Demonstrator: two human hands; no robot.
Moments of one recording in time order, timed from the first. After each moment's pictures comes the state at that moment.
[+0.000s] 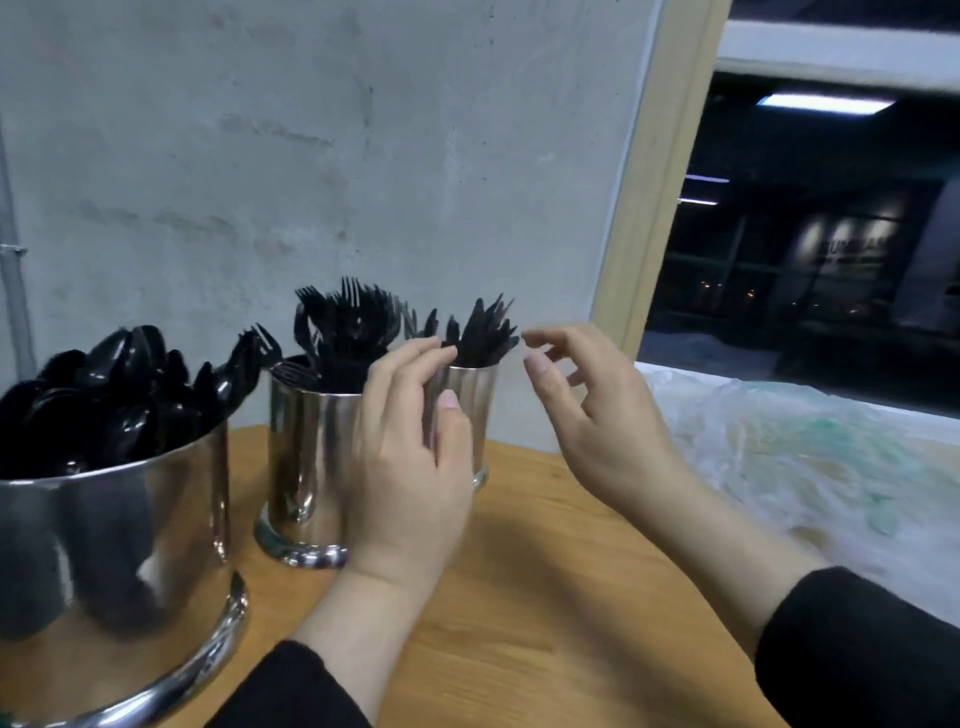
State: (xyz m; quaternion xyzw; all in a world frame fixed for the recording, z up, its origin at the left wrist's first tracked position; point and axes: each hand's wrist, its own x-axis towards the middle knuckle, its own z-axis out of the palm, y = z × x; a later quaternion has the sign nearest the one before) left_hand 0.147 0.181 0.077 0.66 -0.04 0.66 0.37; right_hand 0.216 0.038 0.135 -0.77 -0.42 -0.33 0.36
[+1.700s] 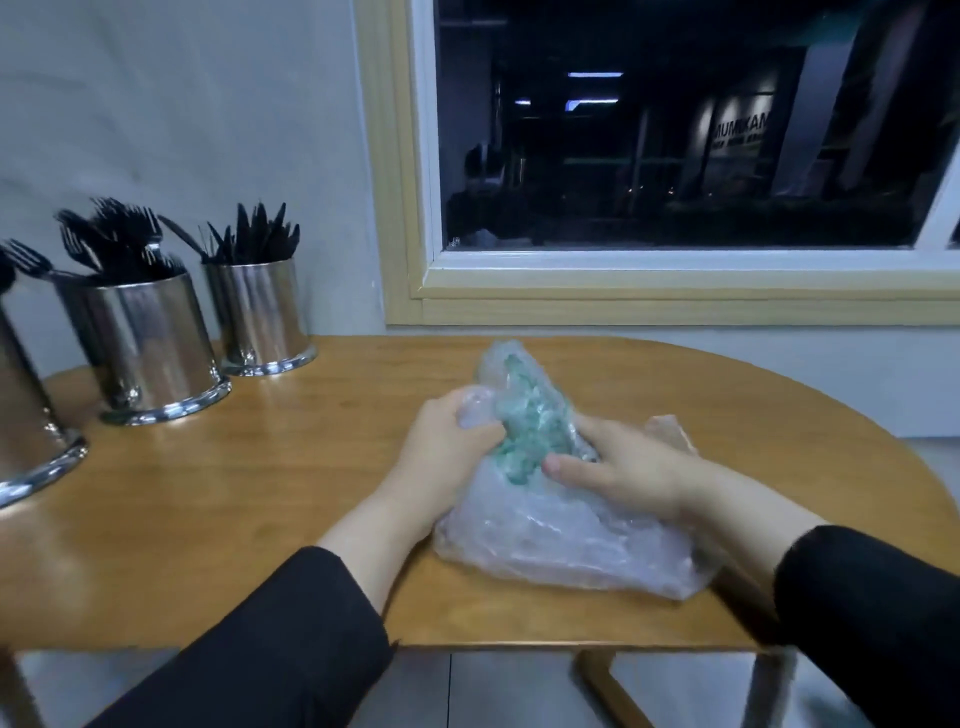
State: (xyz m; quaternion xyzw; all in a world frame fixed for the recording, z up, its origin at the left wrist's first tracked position) left_hand 0.055 -0.094 0.020 0.78 -0.07 0.14 0.60; right_hand 0.075 -0.300 0.037 -0.92 -0.29 0.02 0.25
